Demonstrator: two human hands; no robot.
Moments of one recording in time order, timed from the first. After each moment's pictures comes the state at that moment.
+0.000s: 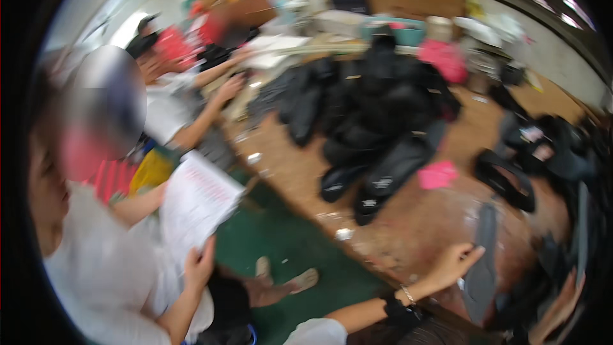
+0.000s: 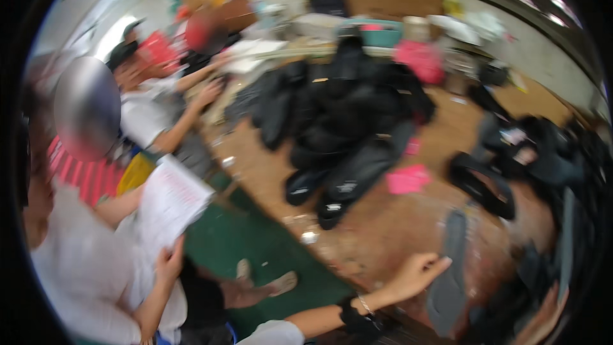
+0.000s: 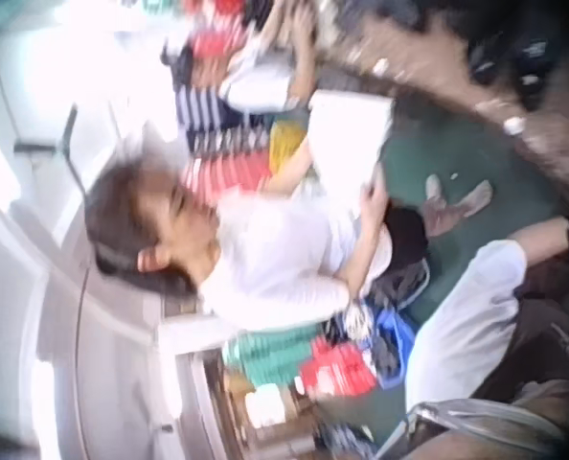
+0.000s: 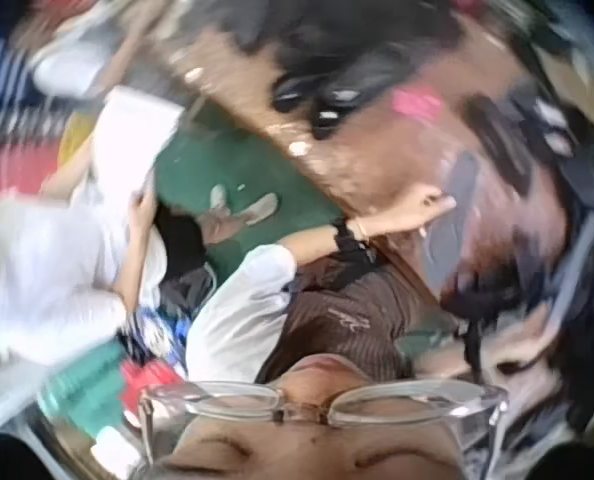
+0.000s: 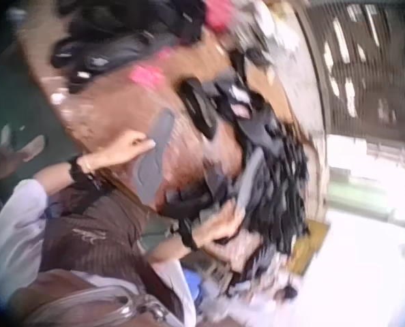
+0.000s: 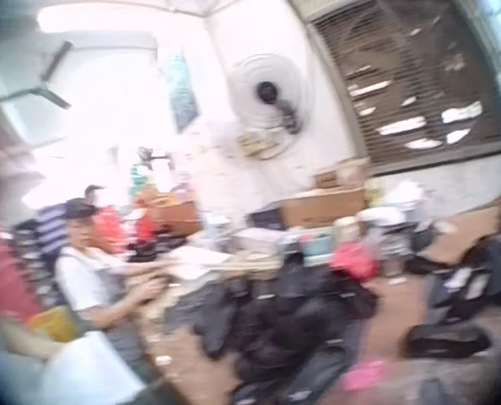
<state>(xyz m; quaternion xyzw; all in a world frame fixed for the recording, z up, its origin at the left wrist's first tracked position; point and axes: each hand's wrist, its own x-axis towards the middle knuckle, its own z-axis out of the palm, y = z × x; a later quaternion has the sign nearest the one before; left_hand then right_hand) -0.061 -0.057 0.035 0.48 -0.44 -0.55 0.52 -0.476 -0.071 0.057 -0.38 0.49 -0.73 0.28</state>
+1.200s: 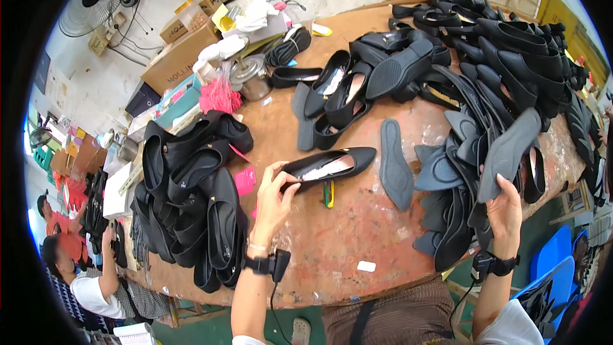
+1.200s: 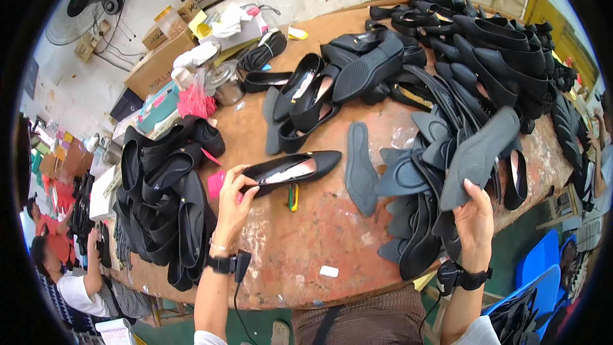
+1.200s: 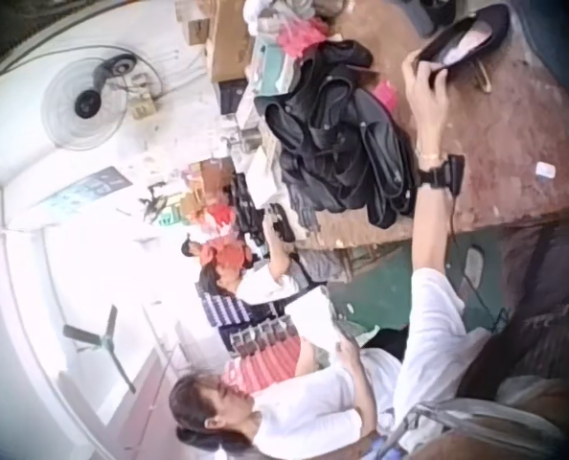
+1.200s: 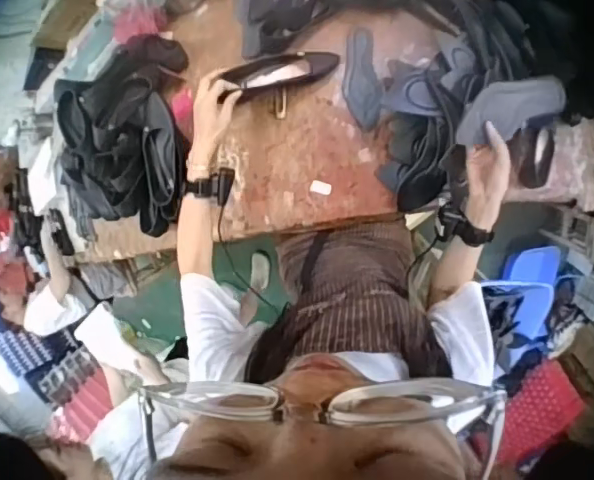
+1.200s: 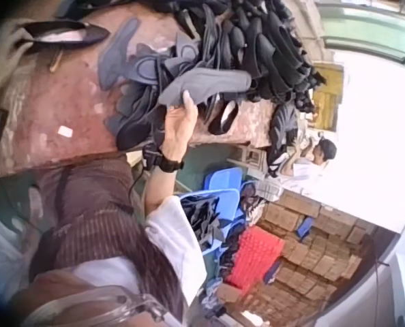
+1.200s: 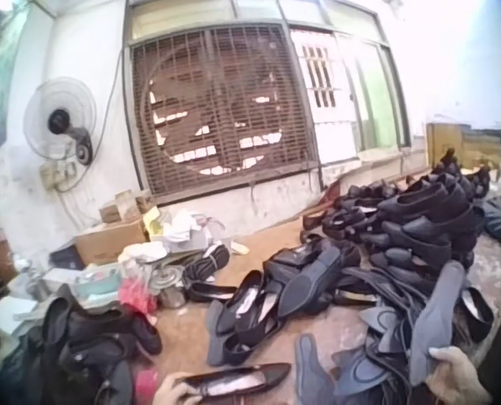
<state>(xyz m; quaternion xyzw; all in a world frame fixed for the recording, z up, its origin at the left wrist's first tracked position) -0.009 -0.216 0.098 0.46 -0.78 -0.23 0.36 -0.434 -0.041 0.101 -0.18 0.41 -0.76 0.47</state>
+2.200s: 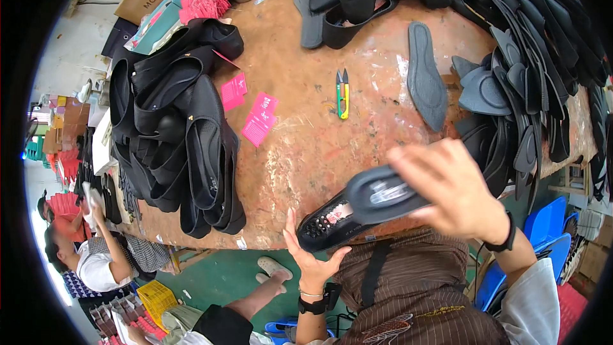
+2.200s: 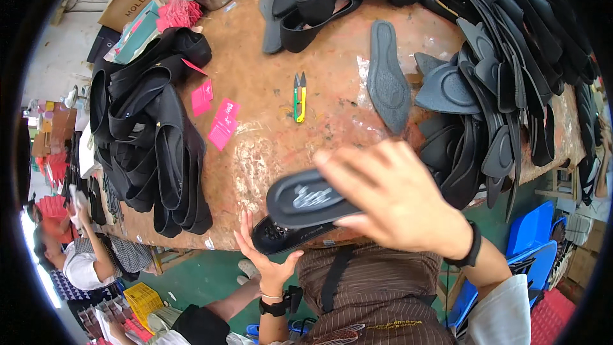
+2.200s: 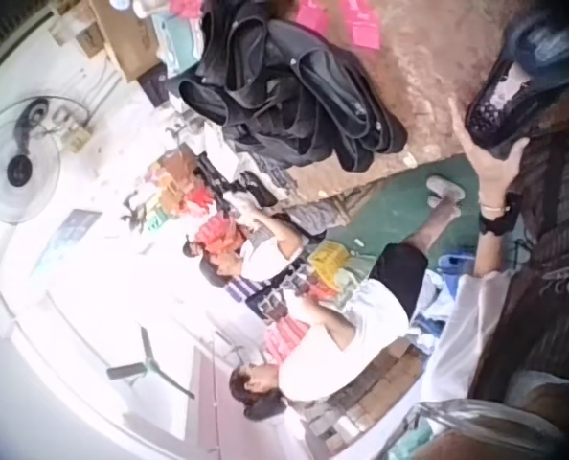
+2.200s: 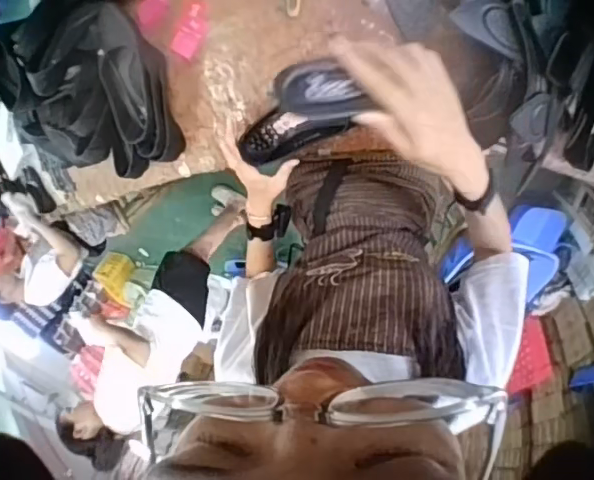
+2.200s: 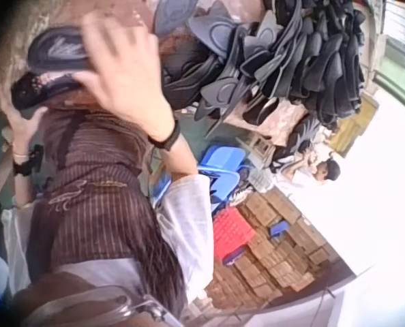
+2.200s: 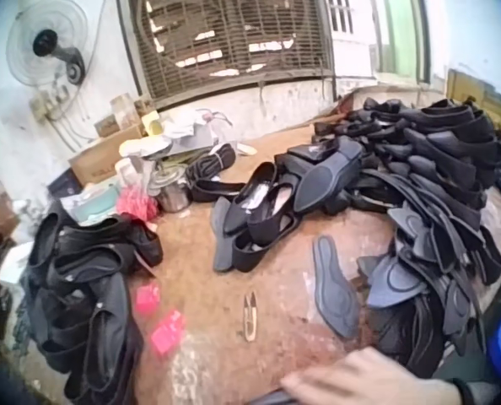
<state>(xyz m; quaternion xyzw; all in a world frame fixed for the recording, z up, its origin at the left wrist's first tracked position) 0.015 0.032 0.000 0.54 -0.69 -0.21 0.43 -0.274 -0.071 0.132 -0.86 0.41 -0.22 0.20</state>
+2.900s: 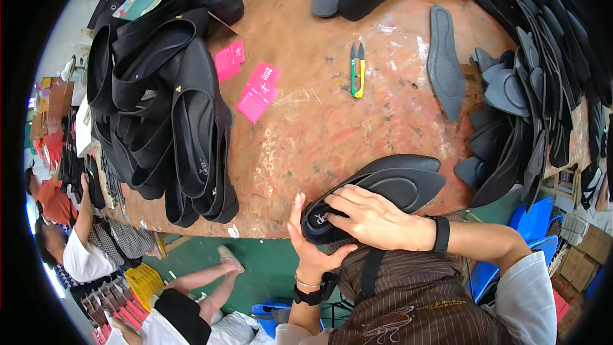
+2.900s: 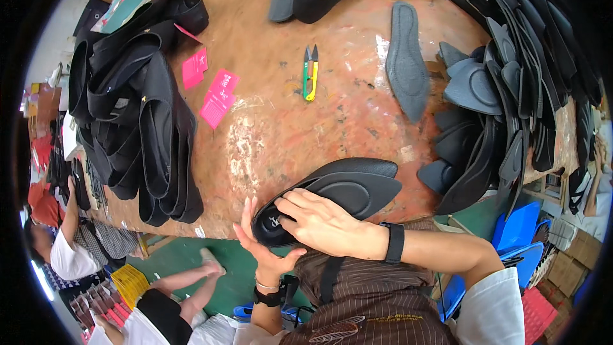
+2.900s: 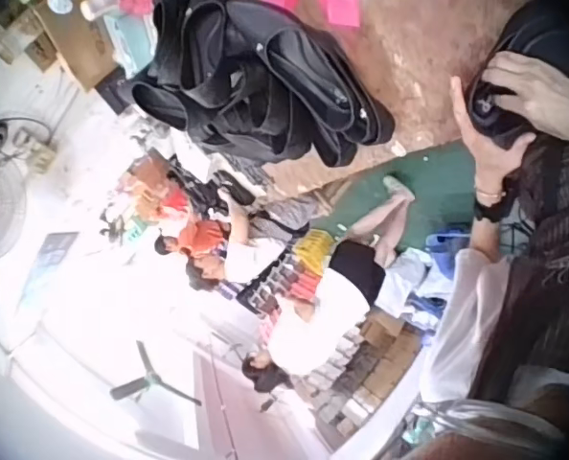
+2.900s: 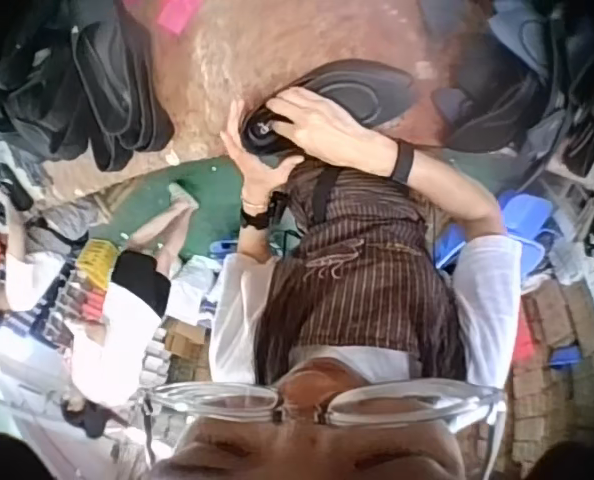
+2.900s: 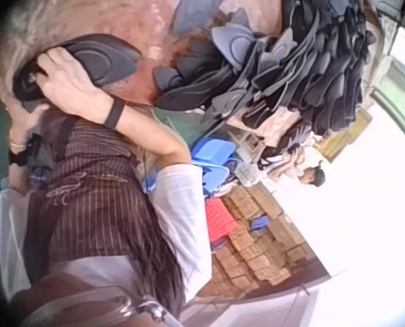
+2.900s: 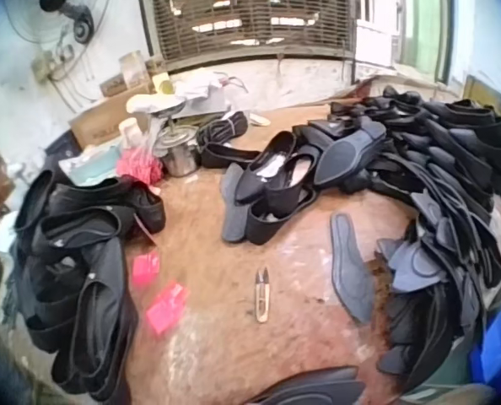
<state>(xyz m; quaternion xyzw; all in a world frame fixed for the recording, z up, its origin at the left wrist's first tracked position) 0.022 0.032 -0.019 0.49 -0.66 -0.29 0.49 -0.160 -0.047 0.031 -0.89 0.28 -0.18 0.31</state>
